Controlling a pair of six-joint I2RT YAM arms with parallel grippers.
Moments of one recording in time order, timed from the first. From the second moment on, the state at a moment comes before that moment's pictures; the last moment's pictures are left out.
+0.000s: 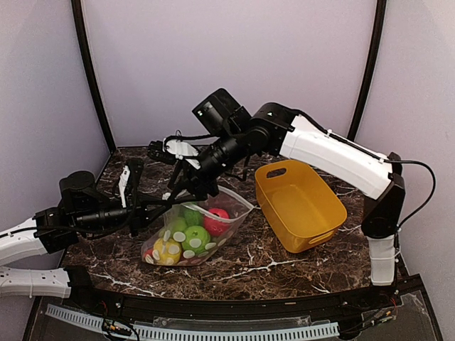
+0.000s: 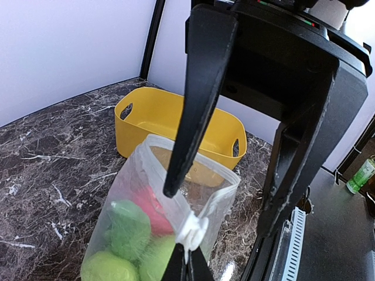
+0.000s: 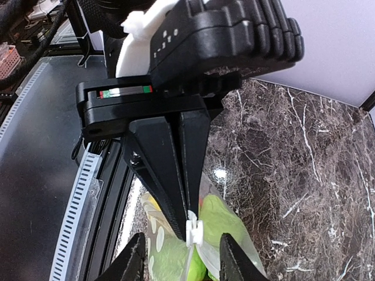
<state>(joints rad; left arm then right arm) -0.88 0.71 0.58 -0.08 0.20 -0.24 1.12 2.06 2.27 -0.96 -0.52 -0.44</state>
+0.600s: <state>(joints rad) -0.88 0.69 0.58 -0.08 0.20 -0.25 1.13 2.08 2.27 -0.96 -0.51 -0.43</state>
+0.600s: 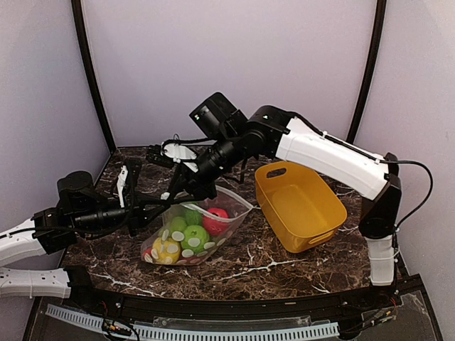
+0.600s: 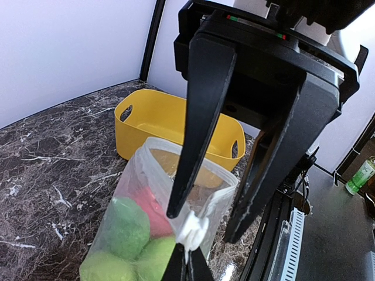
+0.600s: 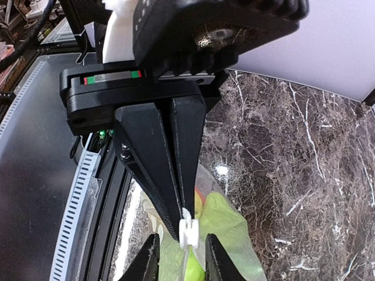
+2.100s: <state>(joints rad) -0.89 0.55 0.53 -0.18 -0.02 -0.25 1.00 1.90 1.84 -0.82 -0.46 -0.45</state>
